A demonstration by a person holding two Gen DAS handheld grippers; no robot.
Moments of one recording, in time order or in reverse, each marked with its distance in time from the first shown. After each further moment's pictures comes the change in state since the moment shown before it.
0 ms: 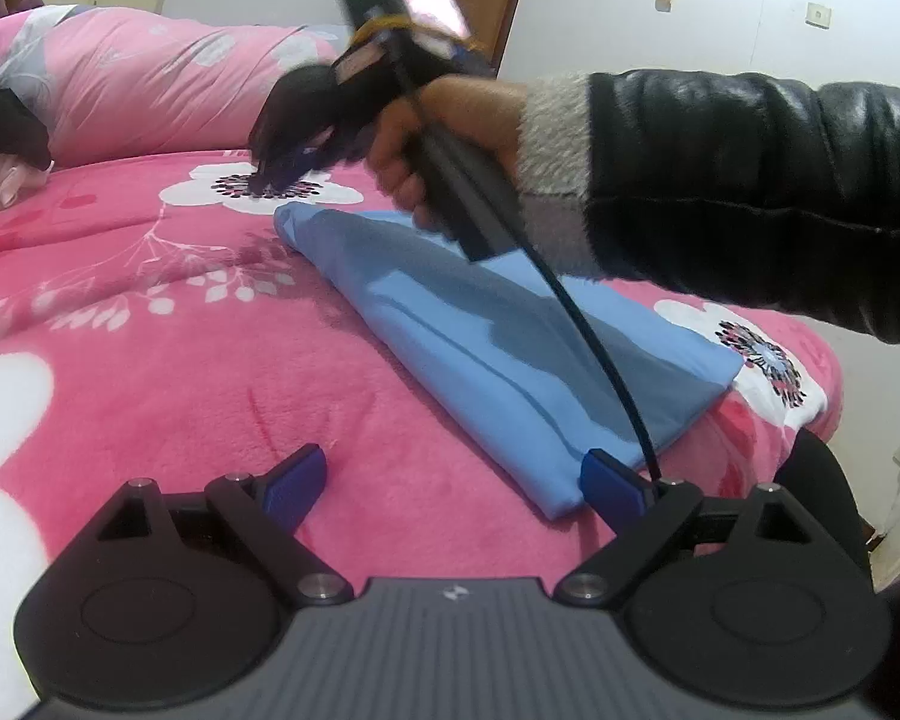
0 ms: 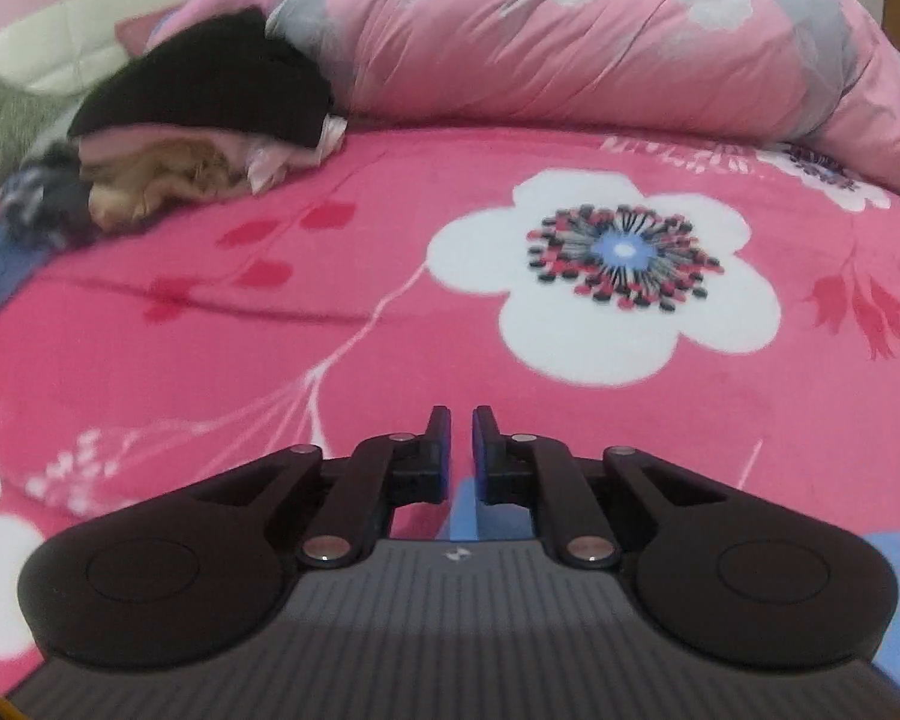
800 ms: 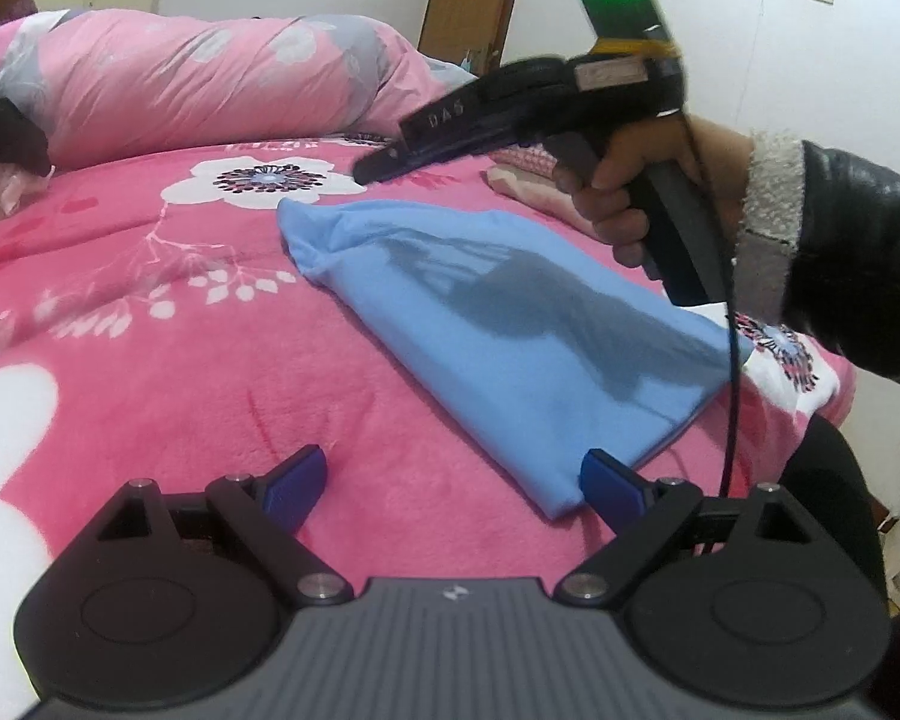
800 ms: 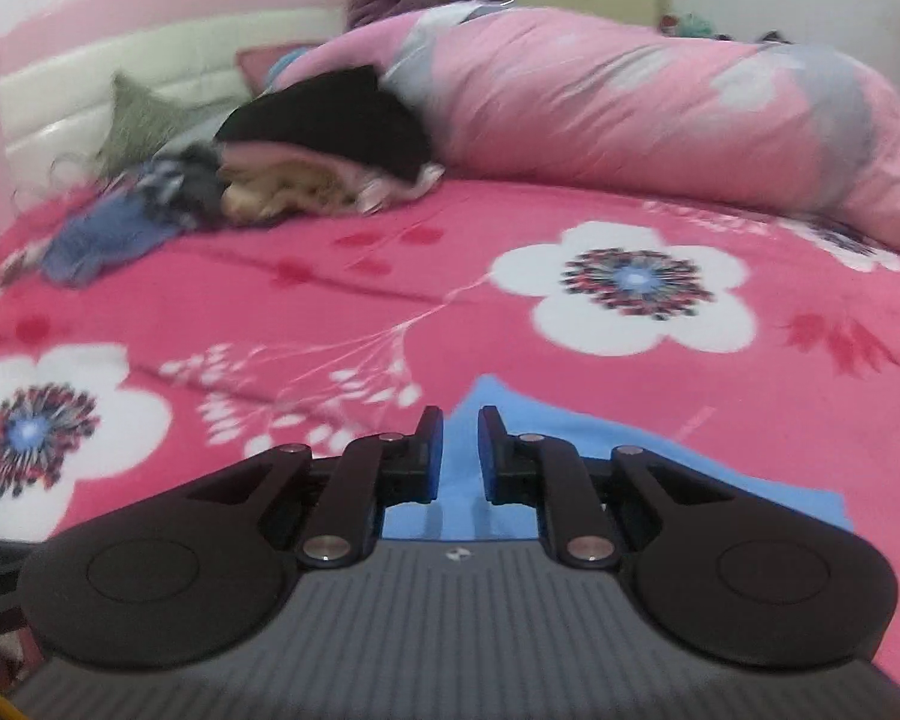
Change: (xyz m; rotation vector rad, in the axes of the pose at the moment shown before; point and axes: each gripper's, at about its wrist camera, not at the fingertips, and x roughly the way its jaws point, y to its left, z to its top) left arm 0.003 -0.006 0.004 0.032 0.041 0.037; right arm -0.091 -0.030 -0.055 -0.084 -0.085 0.142
